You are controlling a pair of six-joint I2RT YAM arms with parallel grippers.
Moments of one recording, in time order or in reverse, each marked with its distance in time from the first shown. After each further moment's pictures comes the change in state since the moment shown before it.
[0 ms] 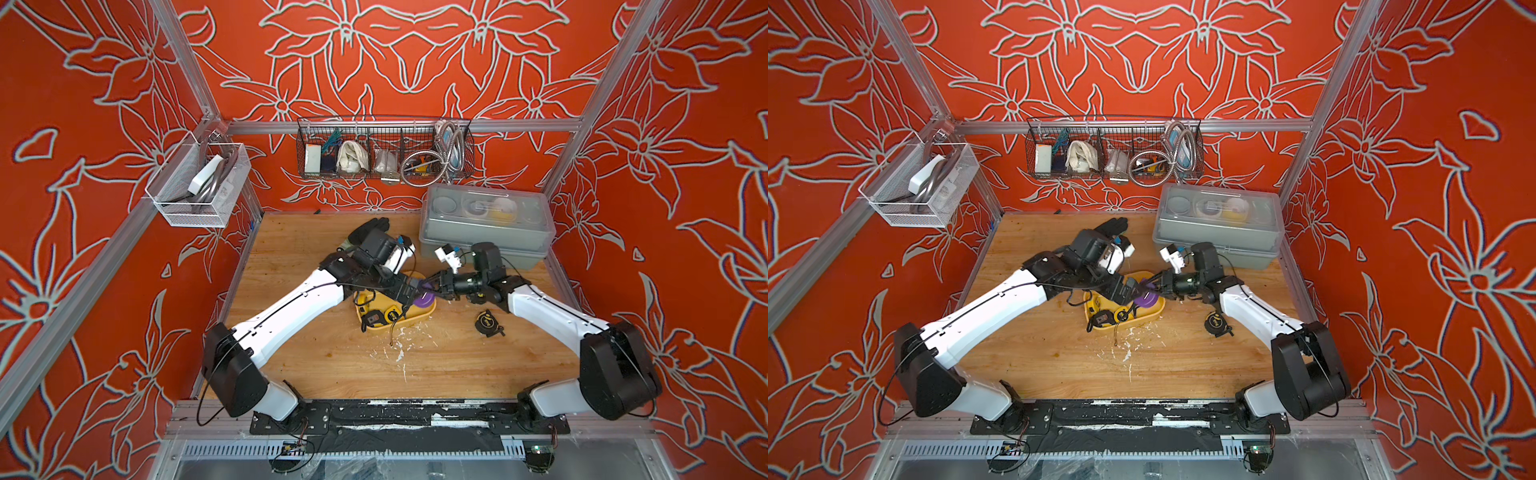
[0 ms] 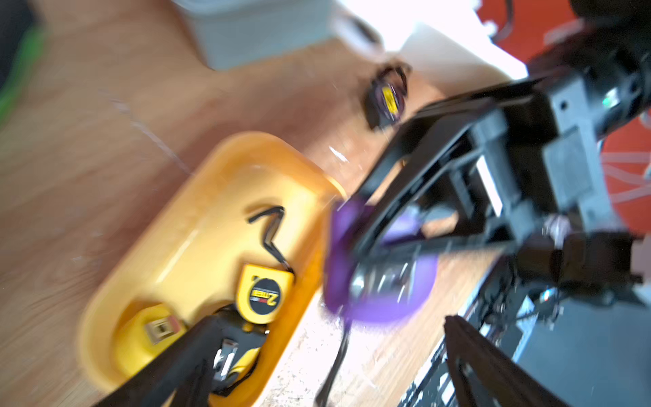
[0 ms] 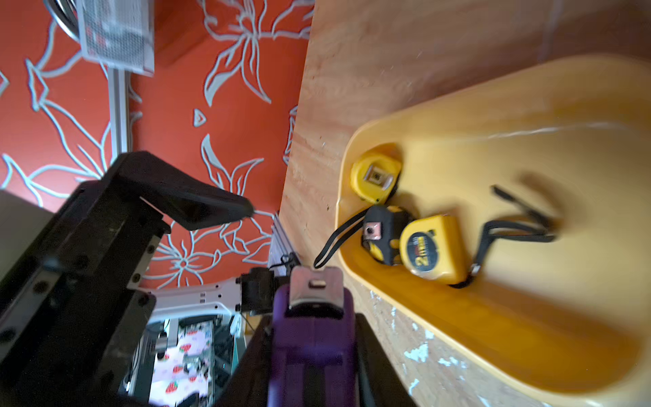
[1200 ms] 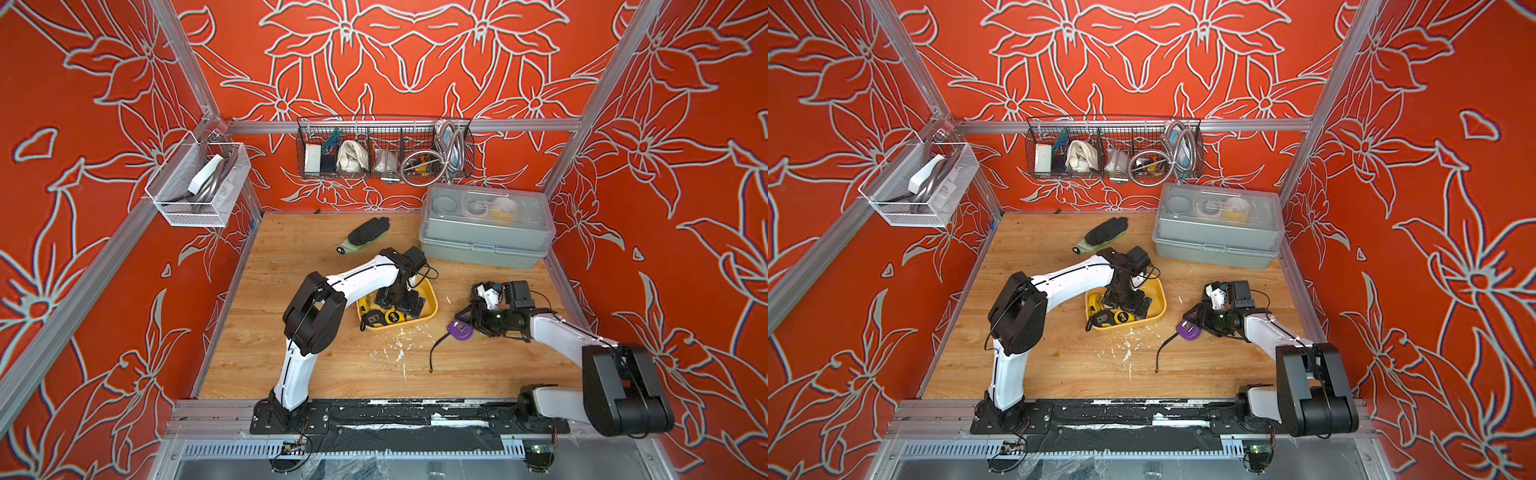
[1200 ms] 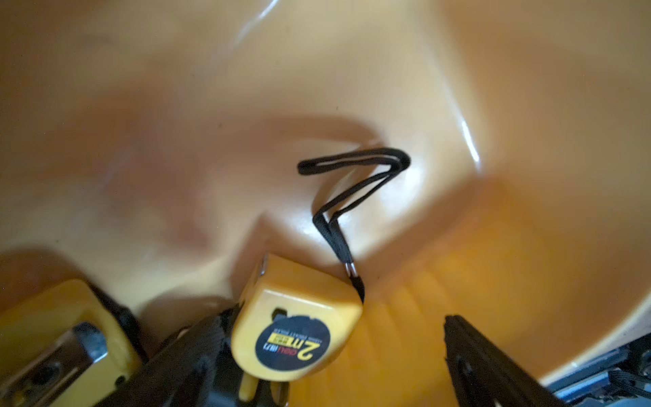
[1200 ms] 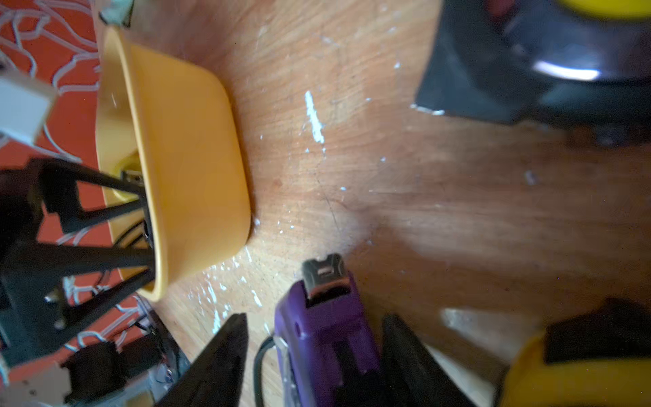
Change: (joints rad) left arm -0.078 0.592 0.231 -0.291 -0.084 -0.105; right arm -0.208 -0.111 -0.367 -0.169 0.321 -0.305
